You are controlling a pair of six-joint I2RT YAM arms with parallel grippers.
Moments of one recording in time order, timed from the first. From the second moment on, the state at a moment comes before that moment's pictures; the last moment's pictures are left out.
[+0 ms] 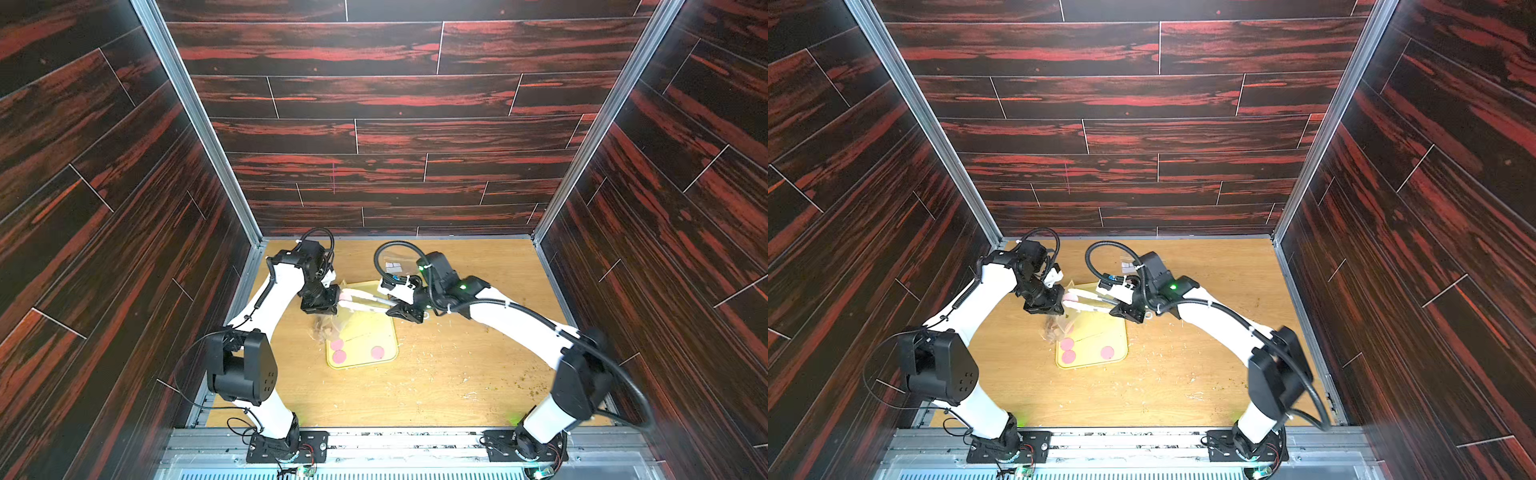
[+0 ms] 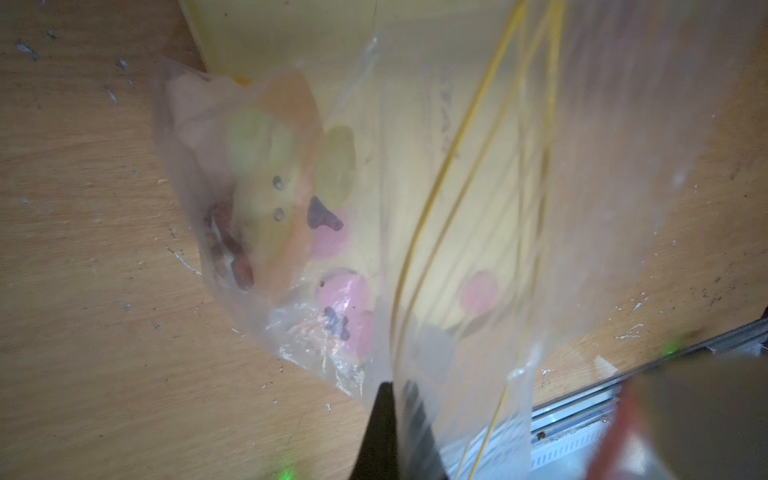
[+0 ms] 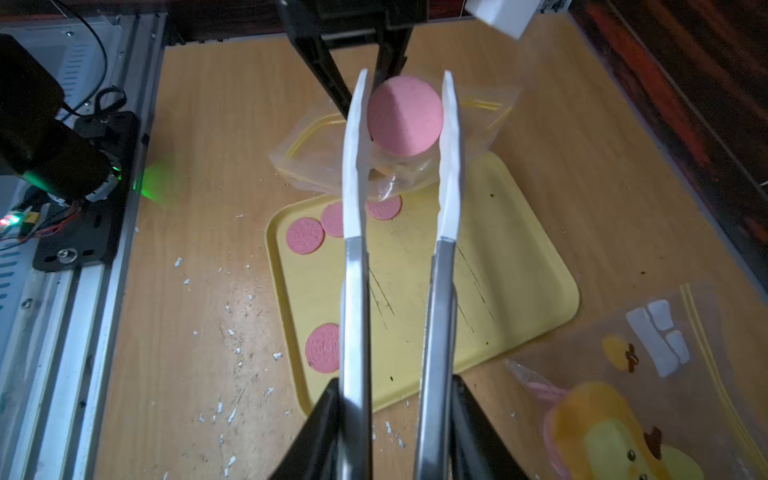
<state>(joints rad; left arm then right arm) -0.14 1.68 1.47 -1.22 0.33 -0.14 0.73 1.69 1.38 -0.50 -0.48 -0.53</state>
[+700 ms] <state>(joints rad) -0.11 1.68 1.47 -1.21 0.38 -0.14 0.69 1.52 1.21 -0.53 -0.45 -0.53</state>
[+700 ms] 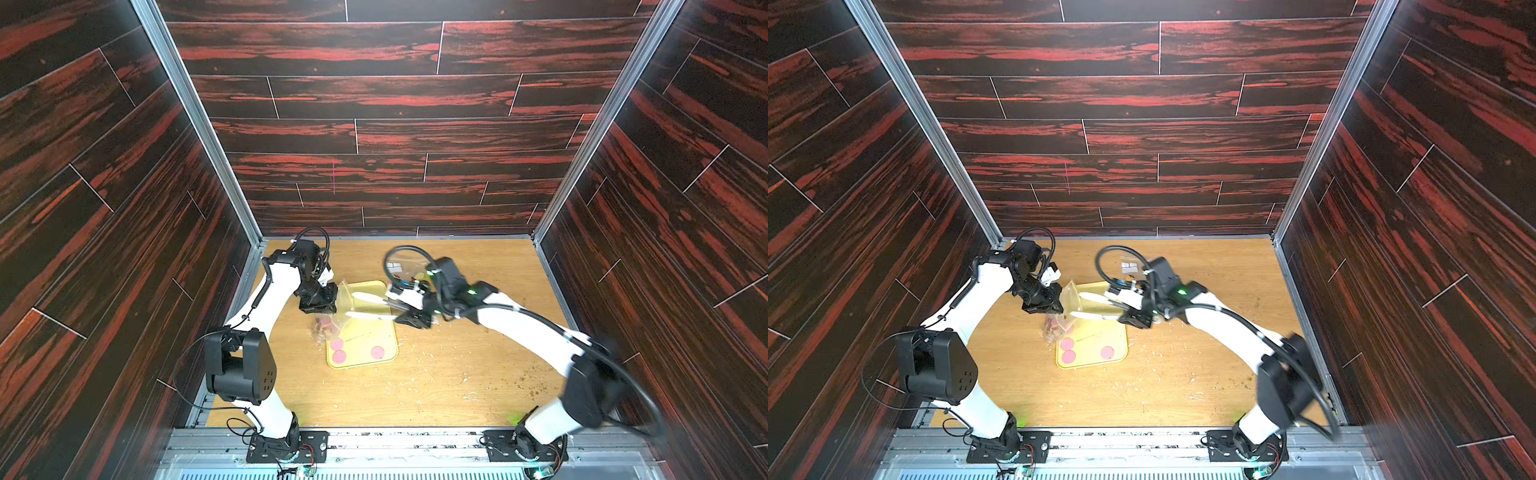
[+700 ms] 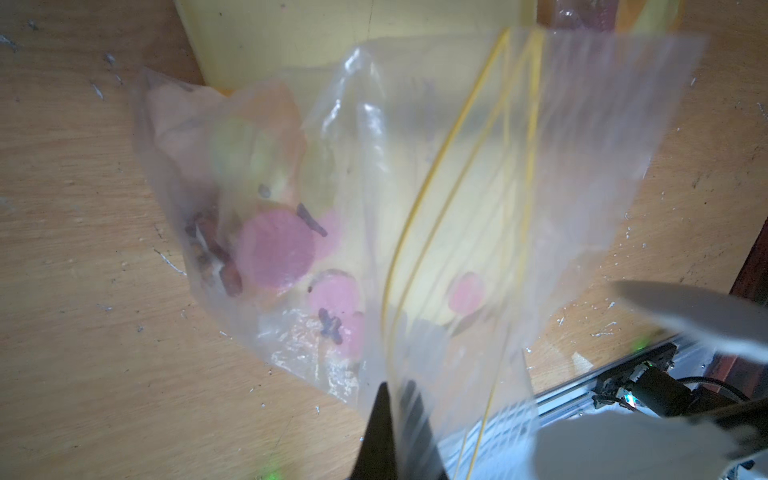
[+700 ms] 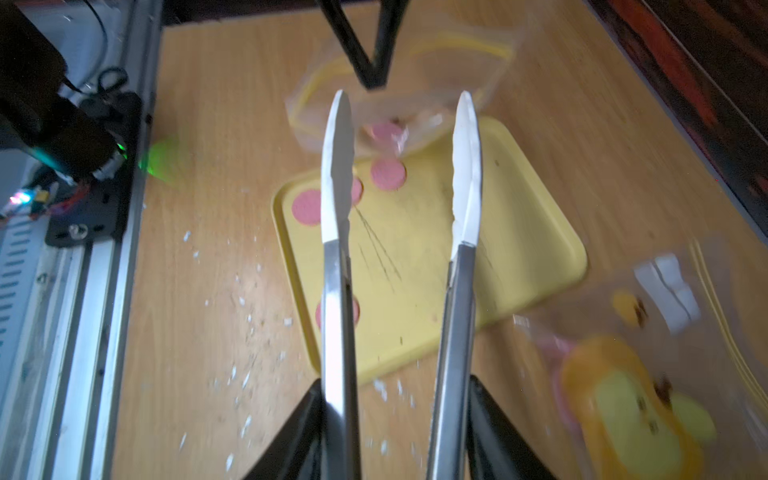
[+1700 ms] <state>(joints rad) -0.11 1.69 1.47 -1.21 0.38 -0.12 0.83 1.61 1.17 -0.81 -0.14 -0.54</state>
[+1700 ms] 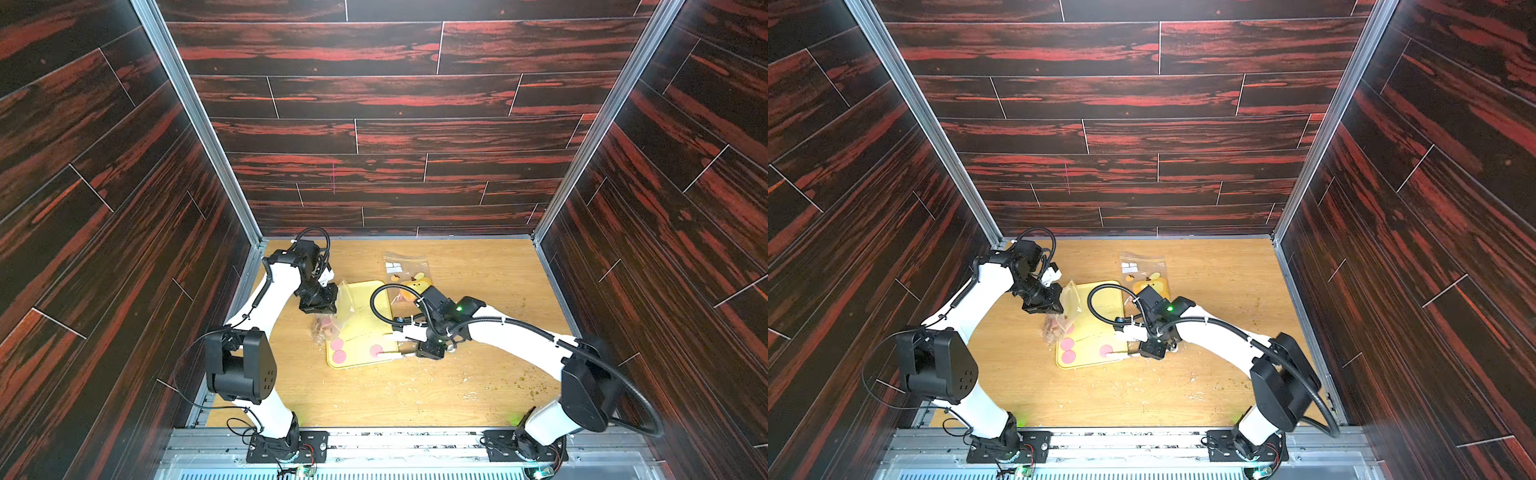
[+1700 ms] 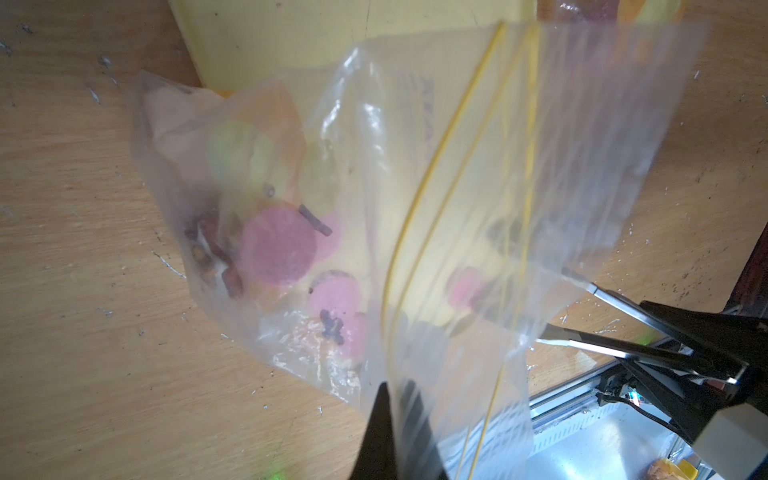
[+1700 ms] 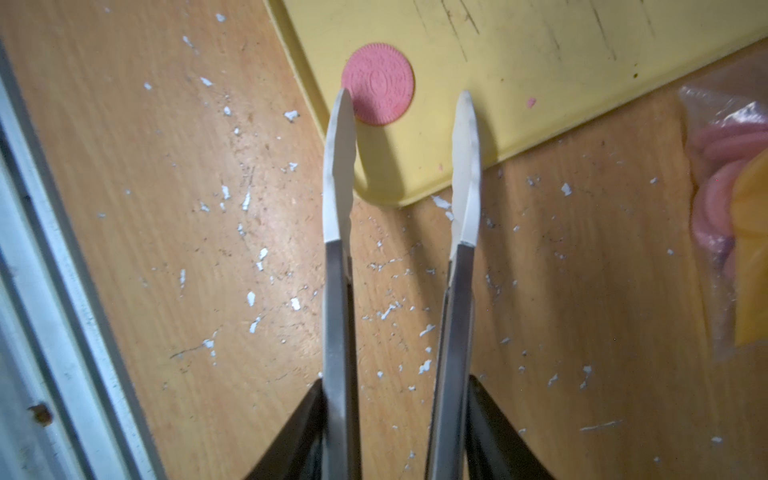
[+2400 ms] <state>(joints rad) -0.11 1.69 1.47 -1.21 0.38 -0.12 0.82 1.66 1.21 -0.76 -0.19 -0.55</state>
